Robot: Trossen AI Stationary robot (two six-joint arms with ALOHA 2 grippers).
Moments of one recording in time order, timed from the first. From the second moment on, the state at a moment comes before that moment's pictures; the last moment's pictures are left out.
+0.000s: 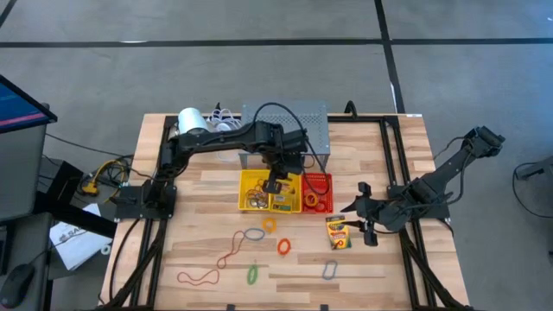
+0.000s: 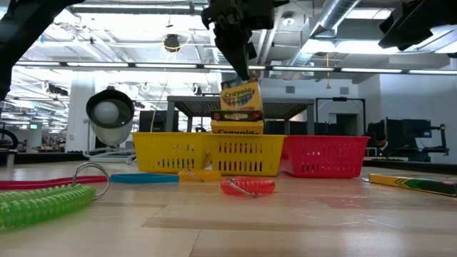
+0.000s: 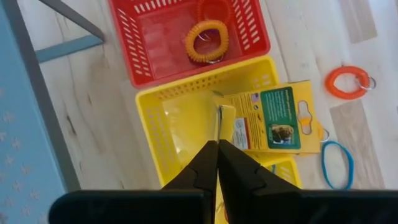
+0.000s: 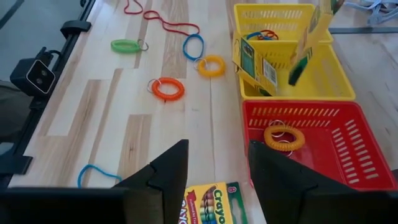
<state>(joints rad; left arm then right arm) 0.13 2.10 2.09 -1.24 0.11 0.43 0.66 0.93 0.68 -0.50 0.51 0.45</state>
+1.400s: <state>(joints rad) 0.07 2.04 1.97 -1.21 0.20 0.26 0.67 0.93 0.68 -0.49 0.50 0.47</state>
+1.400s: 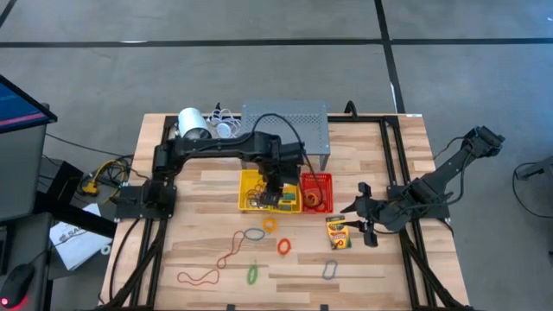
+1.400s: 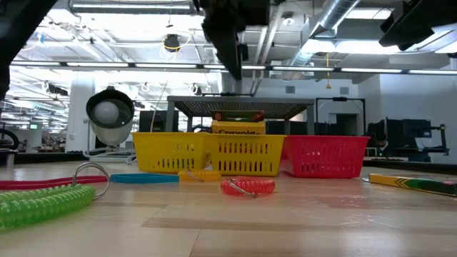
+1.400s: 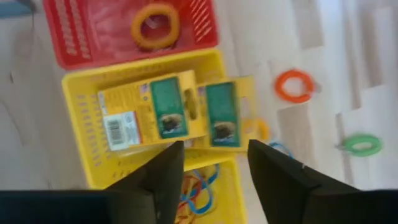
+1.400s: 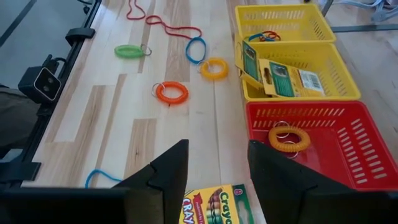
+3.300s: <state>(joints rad) -0.42 1.40 0.85 -0.35 0.03 -0.27 0.40 1.98 1.30 -0.32 -0.16 0.23</state>
